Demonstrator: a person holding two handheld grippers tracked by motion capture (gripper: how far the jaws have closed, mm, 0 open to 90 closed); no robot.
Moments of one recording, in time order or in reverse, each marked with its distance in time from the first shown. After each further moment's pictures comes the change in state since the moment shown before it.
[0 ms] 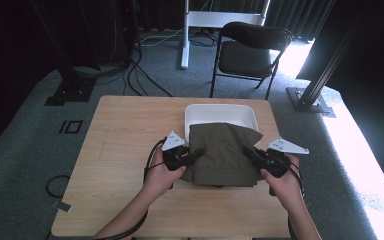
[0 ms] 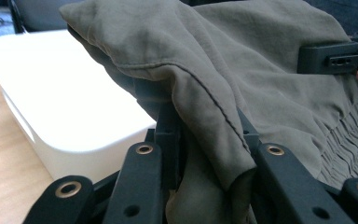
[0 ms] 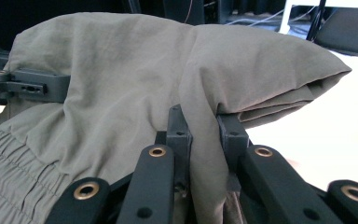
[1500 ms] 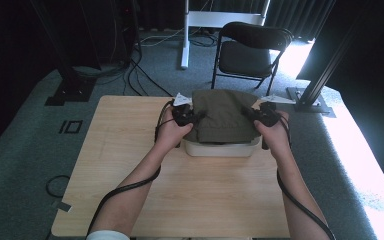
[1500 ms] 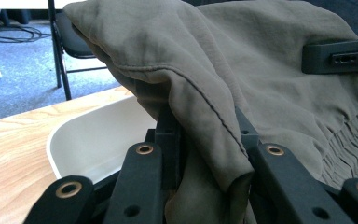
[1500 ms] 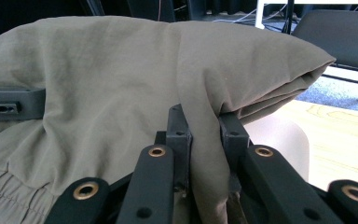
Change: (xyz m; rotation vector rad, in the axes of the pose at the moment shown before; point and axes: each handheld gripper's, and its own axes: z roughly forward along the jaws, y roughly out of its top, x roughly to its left) left arm 0.071 0.070 0.076 0.000 0.097 -0.005; right arm -0.072 0.077 0.093 0.025 -0.082 0.075
